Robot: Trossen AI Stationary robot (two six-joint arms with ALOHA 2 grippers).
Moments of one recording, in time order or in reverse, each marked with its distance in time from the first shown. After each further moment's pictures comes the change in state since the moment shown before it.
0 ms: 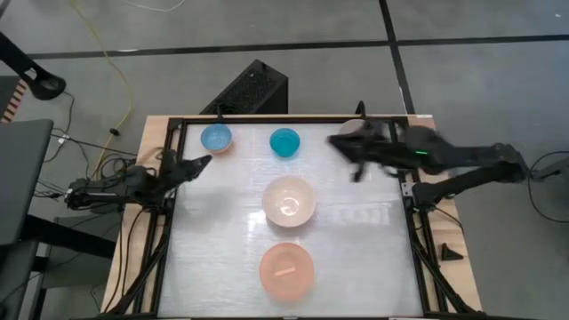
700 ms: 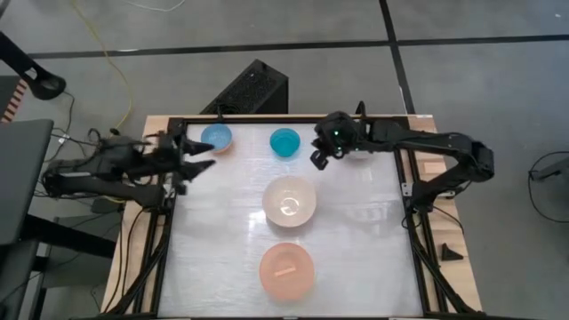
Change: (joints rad) left arm 0.000 0.599 0.766 -0.505 0.314 0.796; right arm -0.313 0.354 0.176 -0.606 -0.143 -0.027
